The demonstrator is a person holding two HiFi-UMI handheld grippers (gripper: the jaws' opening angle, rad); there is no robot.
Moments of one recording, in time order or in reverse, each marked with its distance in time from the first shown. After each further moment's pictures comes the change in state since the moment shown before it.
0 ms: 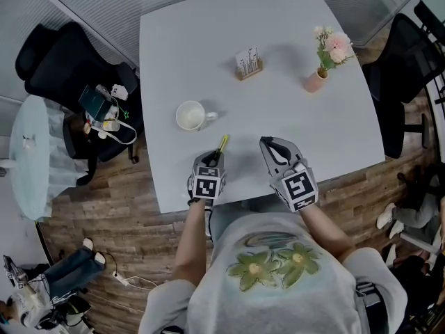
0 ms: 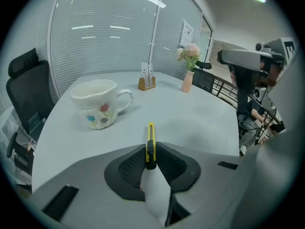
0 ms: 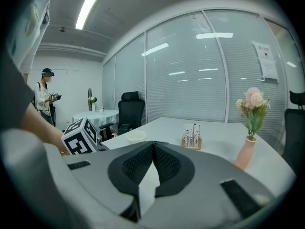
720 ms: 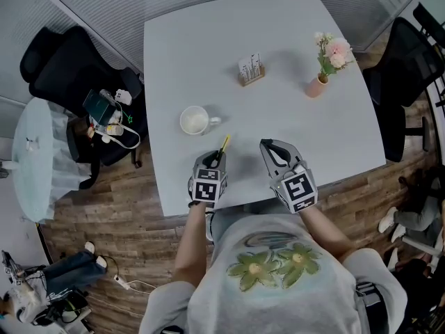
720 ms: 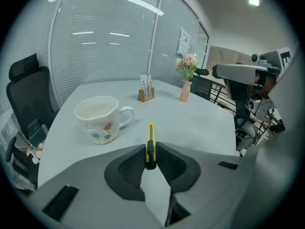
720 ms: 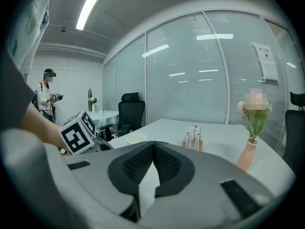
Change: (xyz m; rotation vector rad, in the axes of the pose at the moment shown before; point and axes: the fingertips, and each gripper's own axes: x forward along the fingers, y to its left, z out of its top) left arm -0.024 -0.001 0.038 0.023 -0.084 -0.003; right arm 0.002 0.002 0.010 -0.004 -0.013 0.000
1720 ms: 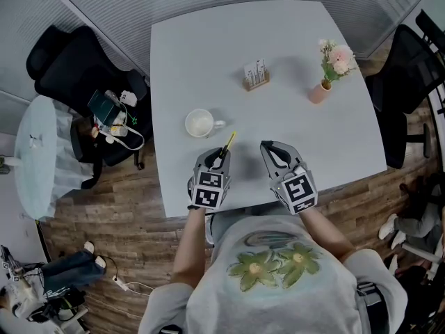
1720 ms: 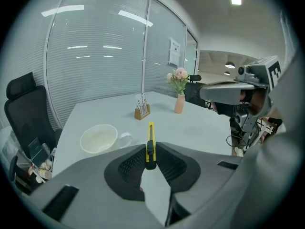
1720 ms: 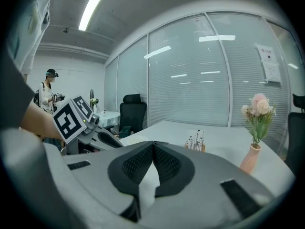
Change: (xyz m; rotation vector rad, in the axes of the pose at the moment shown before) left arm -0.035 -0.012 0.051 0.099 -0.121 -0.007; right arm 0.004 0.006 0.011 -0.016 -0.020 0.017
